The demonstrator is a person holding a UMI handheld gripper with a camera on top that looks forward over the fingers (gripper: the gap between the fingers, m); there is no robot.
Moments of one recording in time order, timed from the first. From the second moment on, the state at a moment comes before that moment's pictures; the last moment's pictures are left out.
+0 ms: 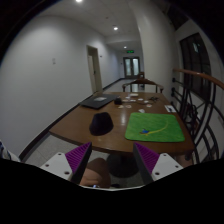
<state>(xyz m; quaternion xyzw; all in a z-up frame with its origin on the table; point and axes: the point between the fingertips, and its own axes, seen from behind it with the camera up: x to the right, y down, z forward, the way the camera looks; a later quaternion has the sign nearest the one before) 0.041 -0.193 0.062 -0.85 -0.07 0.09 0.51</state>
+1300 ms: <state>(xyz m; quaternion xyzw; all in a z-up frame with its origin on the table) -0.045 0.029 0.132 -0.78 -0.13 0.05 0.61</state>
